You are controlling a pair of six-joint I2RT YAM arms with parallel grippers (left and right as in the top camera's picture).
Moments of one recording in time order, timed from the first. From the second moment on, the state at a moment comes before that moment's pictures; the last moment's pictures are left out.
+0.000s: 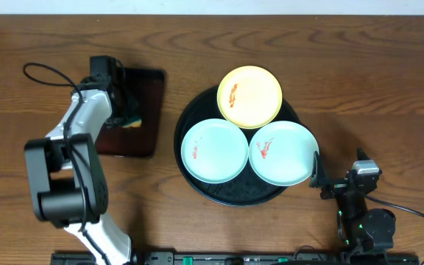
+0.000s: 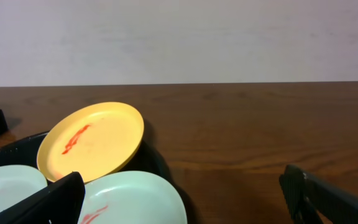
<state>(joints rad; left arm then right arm) 0.11 1.90 1.24 -0.58 -0.03 -0.62 0.07 0.01 0.01 -0.07 -0.05 0.06</state>
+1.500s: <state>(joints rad) 0.11 1.63 1.22 -0.56 0.07 -0.47 0.07 0.01 0.01 -0.07 -0.05 0.06</state>
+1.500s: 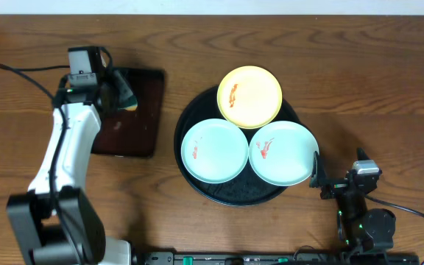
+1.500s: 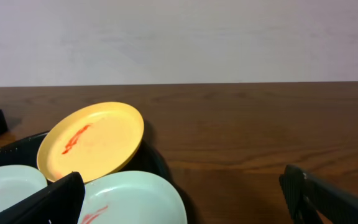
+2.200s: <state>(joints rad) 0.10 1.52 1.17 -0.50 0.04 -0.45 0.07 0.01 0.01 -0.07 -0.05 0.06</state>
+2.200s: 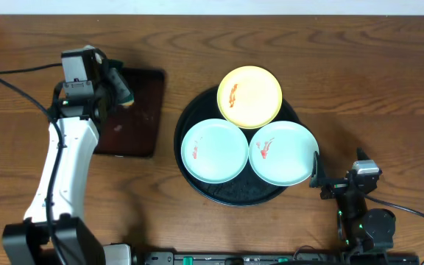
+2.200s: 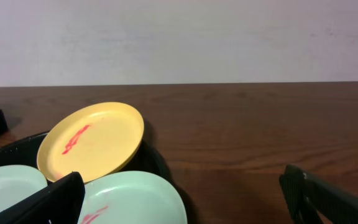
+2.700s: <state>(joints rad) 0.09 1.39 1.13 -0.51 0.19 -0.40 0.07 0.01 0.01 -0.07 -0.05 0.06</state>
